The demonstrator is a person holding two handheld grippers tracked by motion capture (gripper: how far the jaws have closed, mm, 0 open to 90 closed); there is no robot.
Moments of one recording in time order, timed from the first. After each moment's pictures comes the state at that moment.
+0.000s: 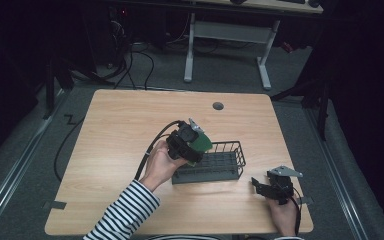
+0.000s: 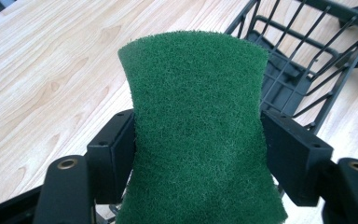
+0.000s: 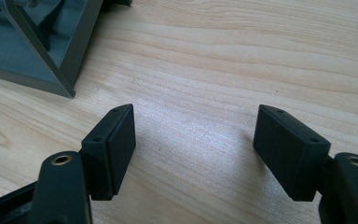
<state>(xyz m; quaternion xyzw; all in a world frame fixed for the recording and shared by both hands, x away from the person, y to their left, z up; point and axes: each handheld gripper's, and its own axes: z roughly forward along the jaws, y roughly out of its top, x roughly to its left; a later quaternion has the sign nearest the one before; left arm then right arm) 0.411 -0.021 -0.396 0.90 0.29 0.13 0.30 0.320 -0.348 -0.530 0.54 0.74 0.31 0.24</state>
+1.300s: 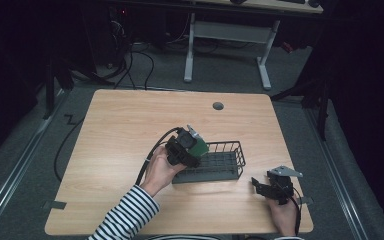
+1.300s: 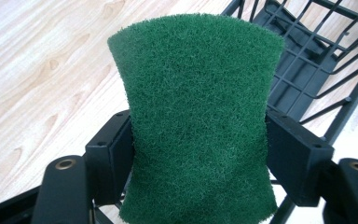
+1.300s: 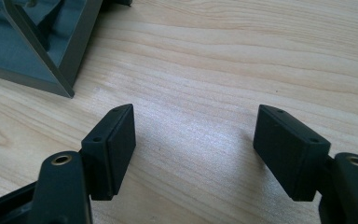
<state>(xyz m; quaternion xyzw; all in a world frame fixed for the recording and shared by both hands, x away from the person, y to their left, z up) 0.408 -0.019 -0.418 0.90 0.31 0.13 0.28 0.320 -0.348 -0.530 0.54 0.74 0.31 0.24</state>
